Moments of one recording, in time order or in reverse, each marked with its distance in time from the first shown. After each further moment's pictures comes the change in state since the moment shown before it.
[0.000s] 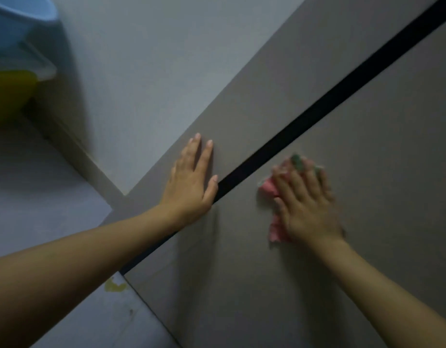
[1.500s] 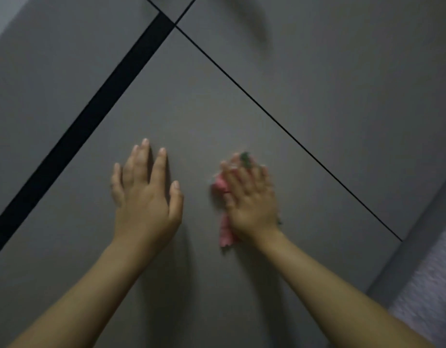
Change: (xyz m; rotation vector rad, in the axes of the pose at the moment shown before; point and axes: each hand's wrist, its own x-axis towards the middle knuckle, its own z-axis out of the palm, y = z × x) left_hand 0.026 0.246 0.072 -0.198 0.284 0.236; right_hand -0.105 0.175 -0.066 -0.143 0.053 0.357
